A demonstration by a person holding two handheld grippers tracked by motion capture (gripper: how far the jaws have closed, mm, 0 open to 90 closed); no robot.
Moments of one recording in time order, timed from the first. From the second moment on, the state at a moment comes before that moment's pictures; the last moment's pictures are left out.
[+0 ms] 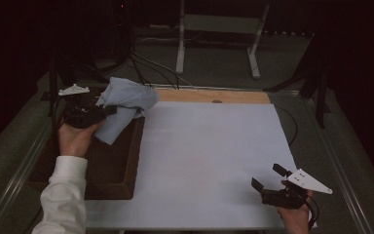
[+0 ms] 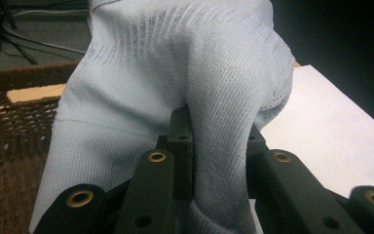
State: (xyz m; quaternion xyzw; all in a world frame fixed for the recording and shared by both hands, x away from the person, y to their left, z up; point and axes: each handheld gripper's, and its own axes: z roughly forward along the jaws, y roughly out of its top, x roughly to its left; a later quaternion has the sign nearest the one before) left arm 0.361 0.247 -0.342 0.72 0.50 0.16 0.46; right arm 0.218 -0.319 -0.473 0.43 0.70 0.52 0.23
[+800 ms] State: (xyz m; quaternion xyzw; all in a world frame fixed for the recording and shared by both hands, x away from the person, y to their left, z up) left arm 0.370 0.208 -0.342 0.73 0.46 0.13 0.48; right arm 0.218 -0.320 -0.473 0.43 0.70 0.52 0.23
